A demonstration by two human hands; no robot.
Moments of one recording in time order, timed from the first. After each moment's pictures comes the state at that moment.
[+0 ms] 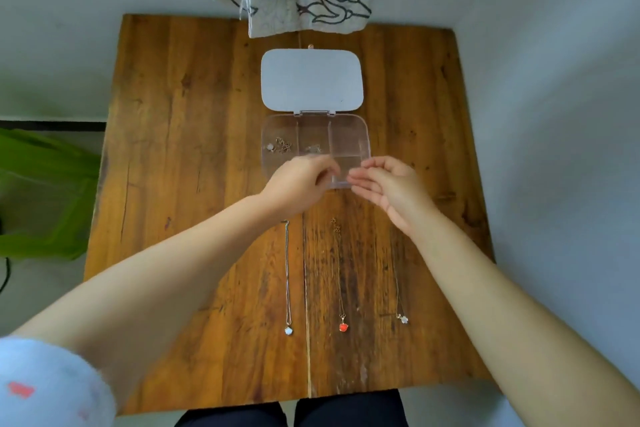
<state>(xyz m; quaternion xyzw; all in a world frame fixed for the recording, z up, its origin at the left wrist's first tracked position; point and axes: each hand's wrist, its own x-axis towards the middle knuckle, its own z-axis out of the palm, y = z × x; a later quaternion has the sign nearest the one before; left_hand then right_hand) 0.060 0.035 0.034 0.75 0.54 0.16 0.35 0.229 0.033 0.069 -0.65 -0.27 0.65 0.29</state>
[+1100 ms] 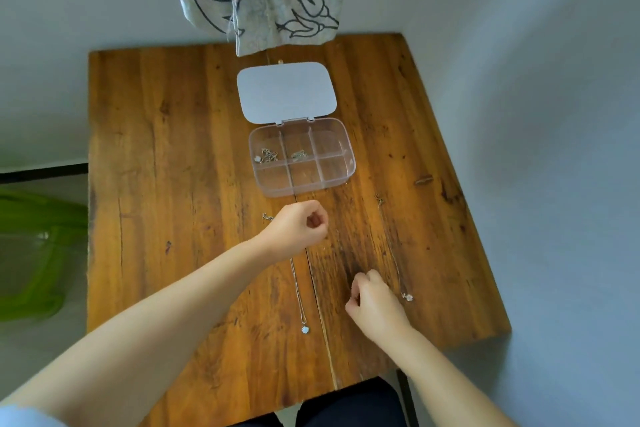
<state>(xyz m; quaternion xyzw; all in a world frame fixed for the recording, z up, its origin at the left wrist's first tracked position) 0.045 -0.018 0.043 0.66 0.50 0.11 0.55 0.205 -0.141 0.023 -0.72 -0.59 0.36 -0.07</state>
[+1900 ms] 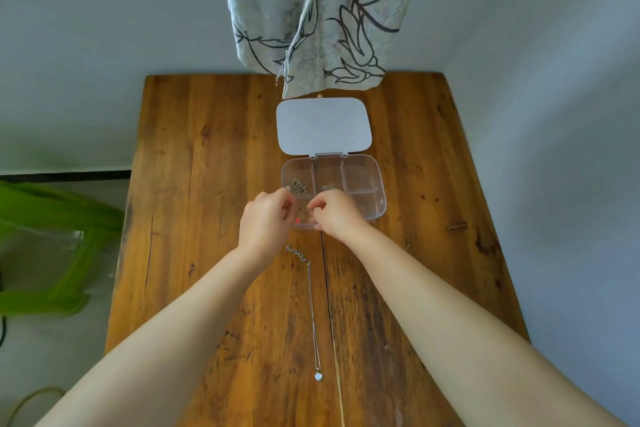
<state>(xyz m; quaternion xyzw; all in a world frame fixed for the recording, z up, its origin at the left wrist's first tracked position) -0.003 0.027 0.021 0.66 0.69 0.19 0.25 0.124 0.055 0.043 -0.68 -0.54 0.49 0.04</state>
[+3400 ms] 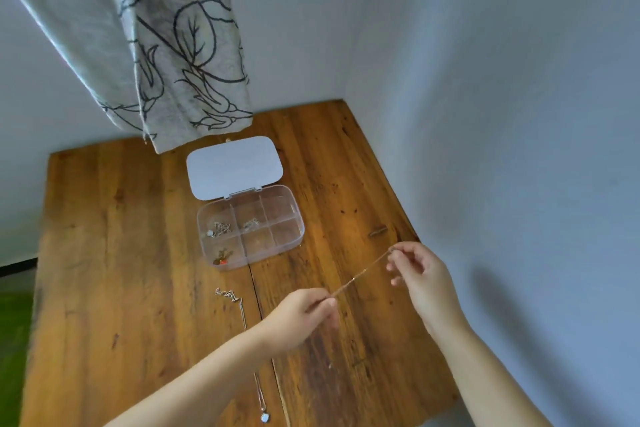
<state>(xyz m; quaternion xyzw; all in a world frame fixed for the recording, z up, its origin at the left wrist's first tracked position) 0.118 -0.040 0.059 0.67 0.43 0.02 0.60 0.319 -0.070 0.100 -0.77 -0.36 0.39 0.35</state>
